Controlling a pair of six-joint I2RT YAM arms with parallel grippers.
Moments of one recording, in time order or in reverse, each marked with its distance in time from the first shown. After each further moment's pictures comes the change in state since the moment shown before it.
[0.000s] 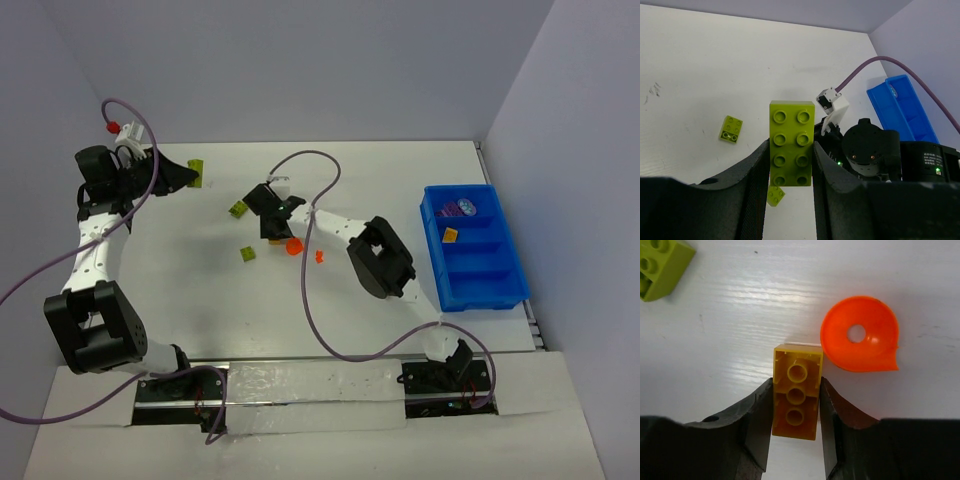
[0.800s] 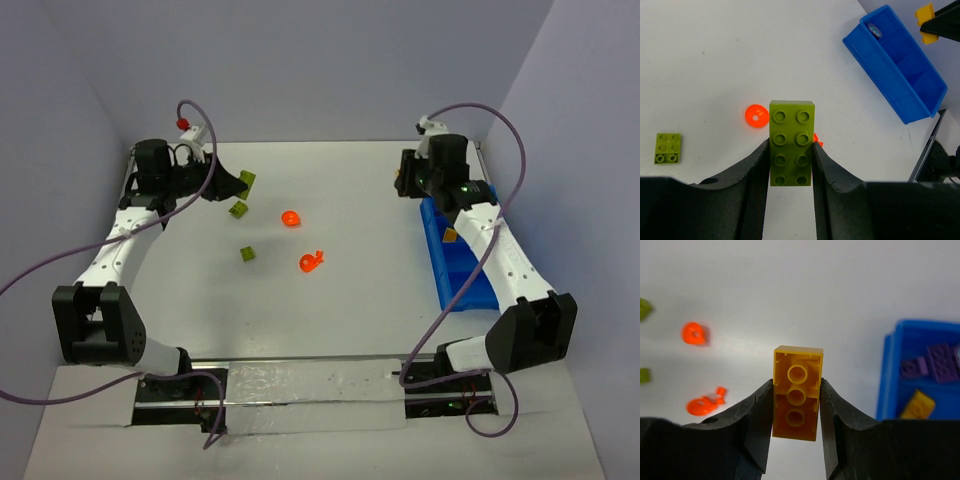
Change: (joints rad) left arm -0.285 0.009 0.028 -0.097 -0.053 0.175; right arm -0.614 -1.033 -0.697 0.119 -0.424 -0.549
